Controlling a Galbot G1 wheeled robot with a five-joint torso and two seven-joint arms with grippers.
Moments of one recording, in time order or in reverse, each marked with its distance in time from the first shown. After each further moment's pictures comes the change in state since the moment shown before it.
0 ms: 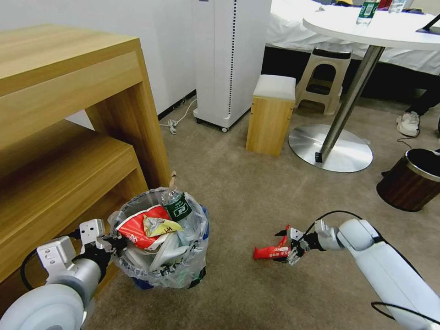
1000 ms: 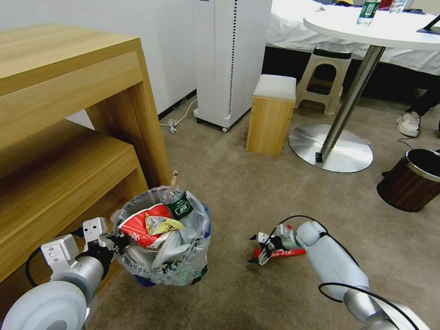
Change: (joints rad) left arm -0.016 0.018 -0.007 0.011 -0.010 -0.003 0.024; right arm 0.148 0.298 -0.101 -0.457 -0.205 0.102 0.234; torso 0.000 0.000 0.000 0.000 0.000
